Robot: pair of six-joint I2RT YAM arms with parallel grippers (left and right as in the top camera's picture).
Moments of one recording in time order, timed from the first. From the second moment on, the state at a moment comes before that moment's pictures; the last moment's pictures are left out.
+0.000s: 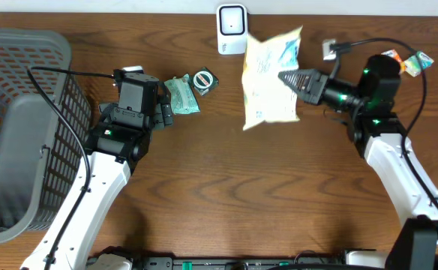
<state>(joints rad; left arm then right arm) -0.27 1.31 1.06 -0.63 -0.35 -0.32 0.02 1.49 0.96 0.29 -1.03 0.76</state>
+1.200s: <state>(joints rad) -0.27 1.31 1.06 -0.63 -0.35 -0.32 0.16 1.48 0.96 0.33 -0.80 1.10</state>
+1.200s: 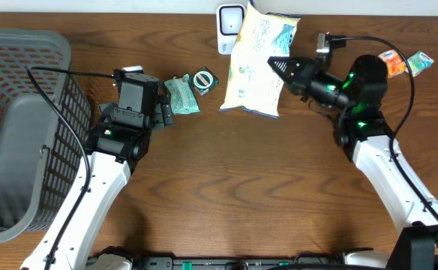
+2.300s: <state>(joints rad) -0.27 1.31 1.06 -0.63 -0.35 -0.32 0.38 1.68 1.04 -0.47 0.55 0.17</state>
